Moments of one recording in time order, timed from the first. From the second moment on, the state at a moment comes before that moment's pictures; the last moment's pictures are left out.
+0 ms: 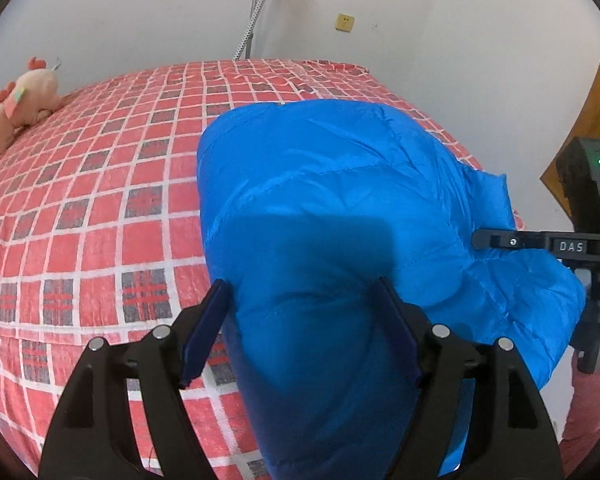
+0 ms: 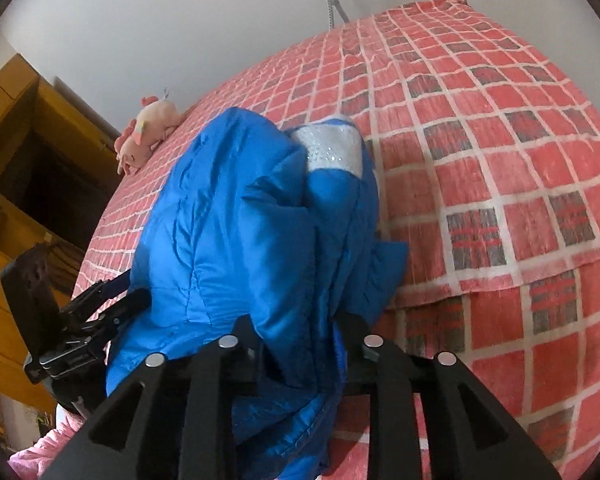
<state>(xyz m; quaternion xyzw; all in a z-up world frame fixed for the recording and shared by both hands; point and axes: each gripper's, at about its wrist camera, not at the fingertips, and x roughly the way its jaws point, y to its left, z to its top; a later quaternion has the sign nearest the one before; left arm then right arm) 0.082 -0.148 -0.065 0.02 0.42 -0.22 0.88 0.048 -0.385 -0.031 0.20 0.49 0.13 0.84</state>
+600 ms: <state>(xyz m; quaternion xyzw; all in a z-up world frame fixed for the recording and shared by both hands) 0.039 -0.137 -0.037 0.02 0.39 -0.23 0.89 -0.022 -0.323 0.031 0.12 0.49 0.15 0.85</state>
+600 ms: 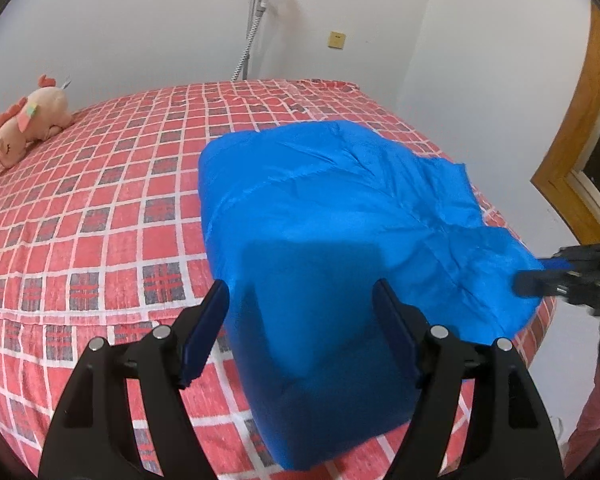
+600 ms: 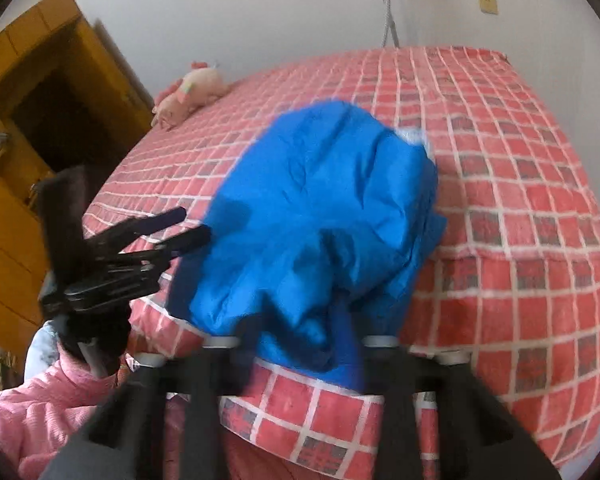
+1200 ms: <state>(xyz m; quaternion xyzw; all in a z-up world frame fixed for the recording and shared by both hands) 0.041 -0.141 -0.061 0.03 0.42 -0.24 0.88 -0.054 -0.339 -0.013 0.12 0.49 0.13 0.85</state>
